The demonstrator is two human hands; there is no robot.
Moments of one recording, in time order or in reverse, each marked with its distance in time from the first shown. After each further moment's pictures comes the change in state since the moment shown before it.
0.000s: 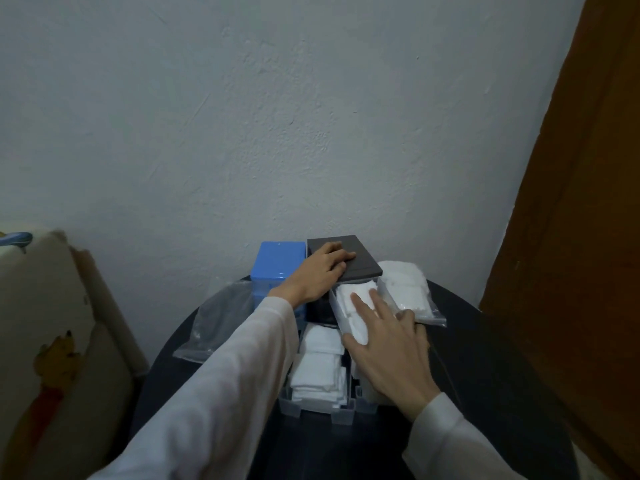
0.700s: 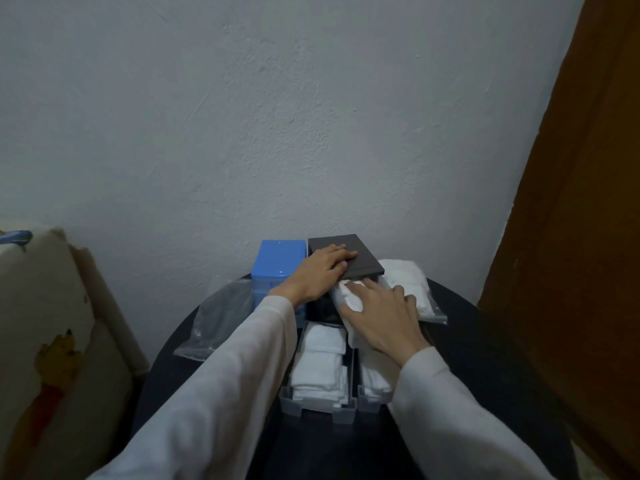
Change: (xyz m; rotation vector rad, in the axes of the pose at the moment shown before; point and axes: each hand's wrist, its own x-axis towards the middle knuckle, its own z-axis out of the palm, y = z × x) left_hand -0.002 0.000 0.001 0.028 -0.018 -0.014; right_hand 0.037 -0.005 -0.007 -0.071 0.004 -0.061
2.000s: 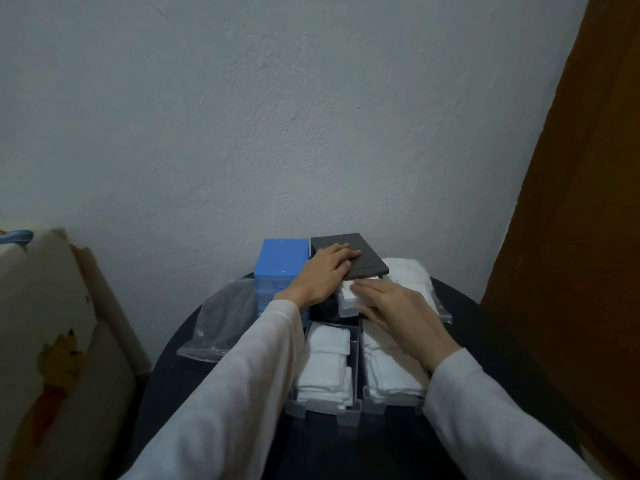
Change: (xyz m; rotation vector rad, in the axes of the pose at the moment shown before) left_hand -0.006 0.006 0.002 -0.036 0.062 -0.011; right_hand 0.015 0.042 0.012 -0.028 0.294 -0.535
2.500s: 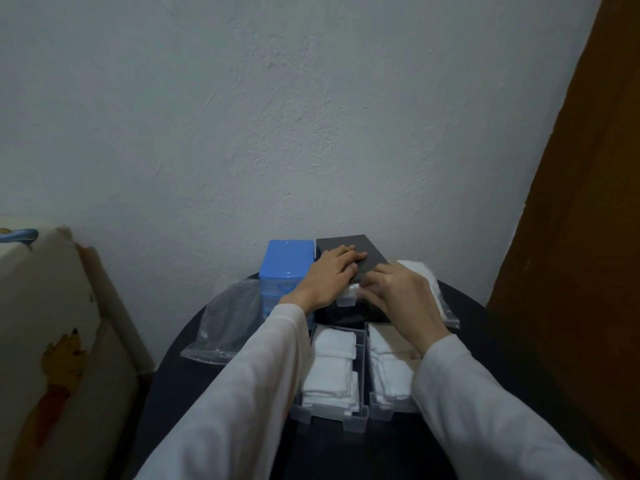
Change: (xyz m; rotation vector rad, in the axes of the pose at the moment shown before) left_hand 0.004 -0.007 0.005 -0.011 0.012 0.031; right_hand 0.024 0.003 0.006 -0.045 0.172 0.076
